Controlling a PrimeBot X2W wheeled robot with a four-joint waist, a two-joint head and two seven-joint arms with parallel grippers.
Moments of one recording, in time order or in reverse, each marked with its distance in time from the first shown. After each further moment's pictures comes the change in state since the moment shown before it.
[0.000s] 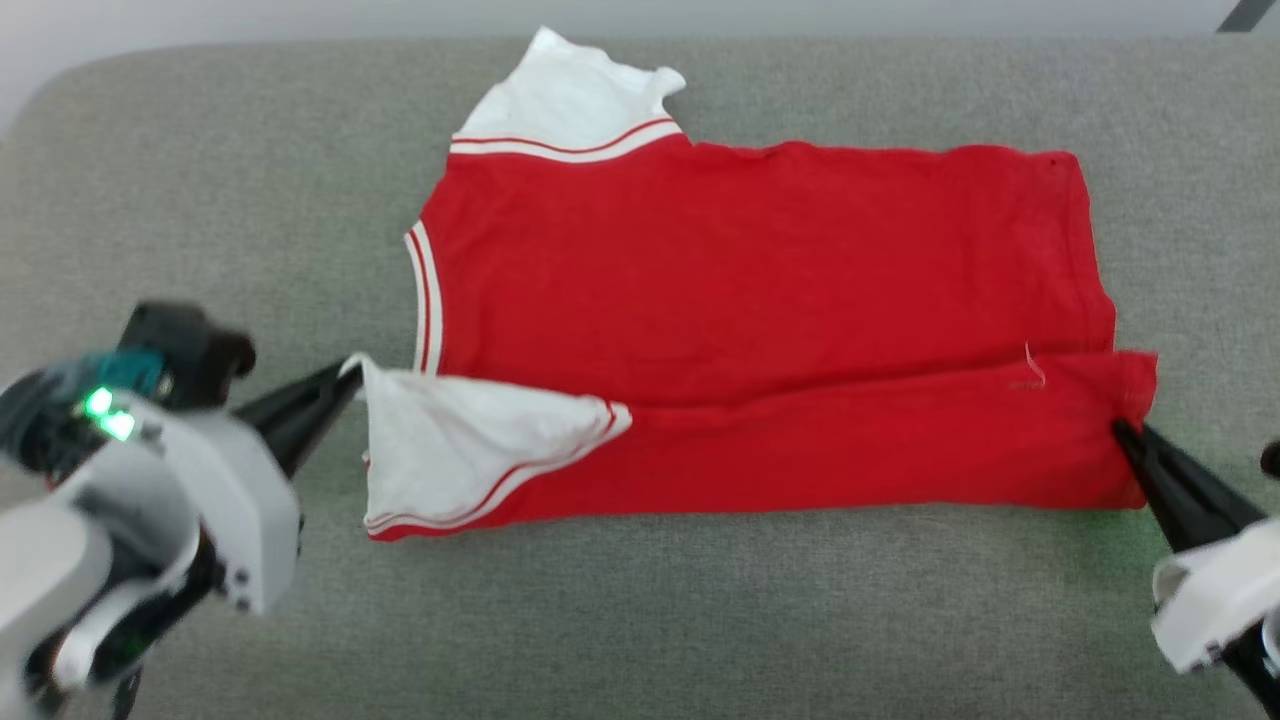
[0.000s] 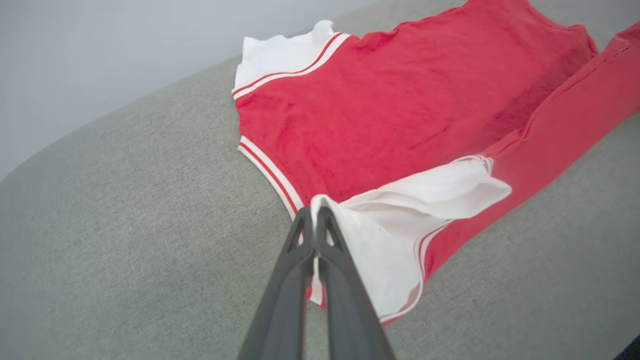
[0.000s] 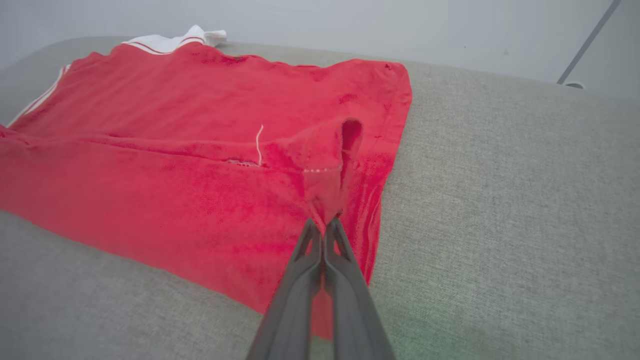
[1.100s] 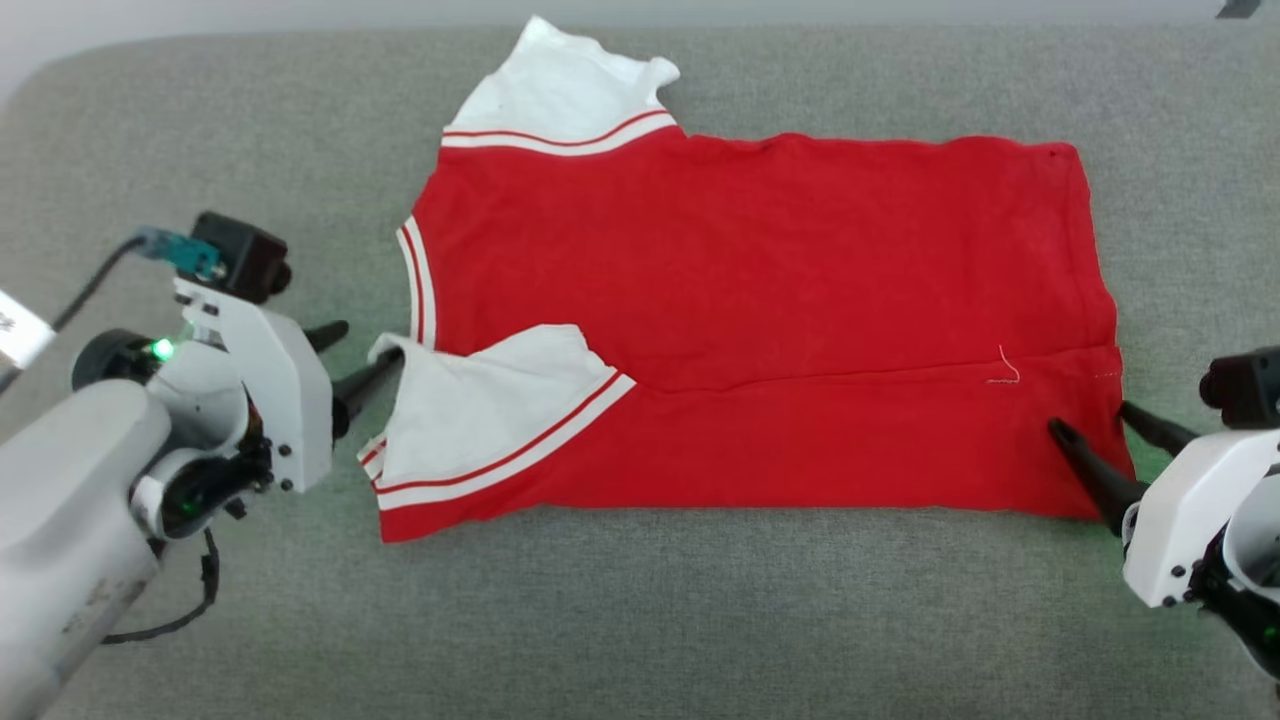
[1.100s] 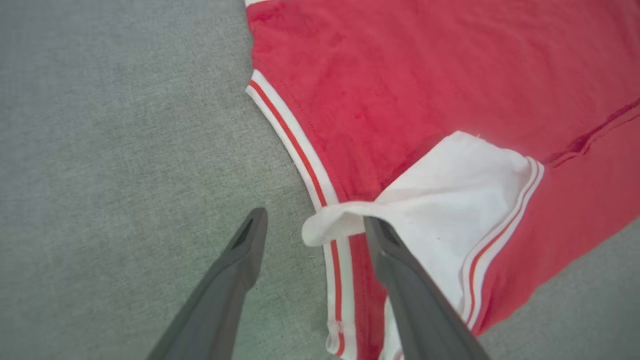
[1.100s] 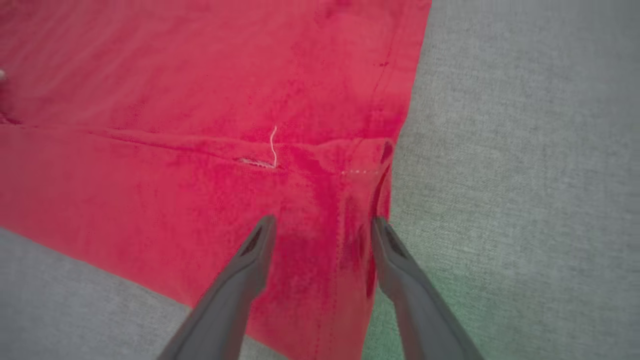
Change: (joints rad) left arm -0.171 -0.355 -0.032 0.668 -0.118 -0.290 0.146; right arm -0.180 0.083 -0.008 0.121 0.016 0.000 0.358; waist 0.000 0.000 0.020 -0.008
